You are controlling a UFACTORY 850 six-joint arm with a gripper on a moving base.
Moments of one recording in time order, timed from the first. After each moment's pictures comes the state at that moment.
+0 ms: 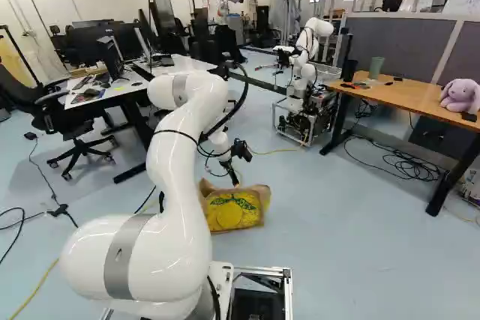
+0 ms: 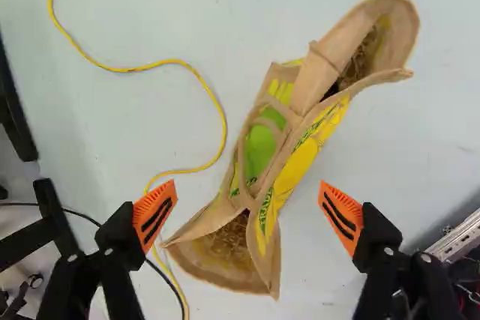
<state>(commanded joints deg) 4.8 -70.2 -82.3 60.5 0.3 0.0</state>
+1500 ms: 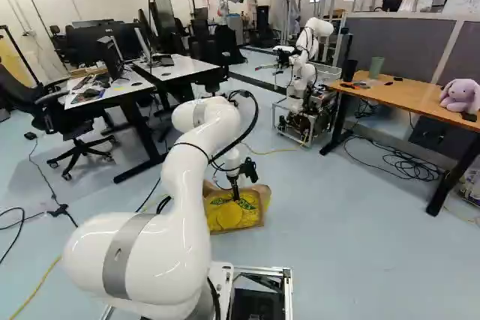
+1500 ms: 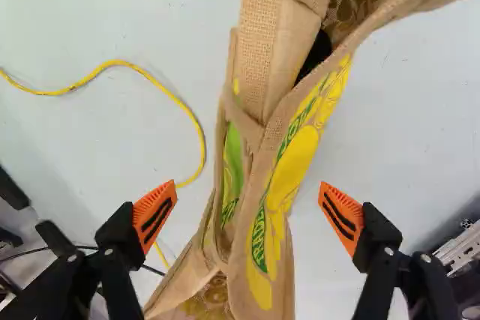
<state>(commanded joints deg) 0.7 -85.8 -95.5 68.7 -5.7 0.0</state>
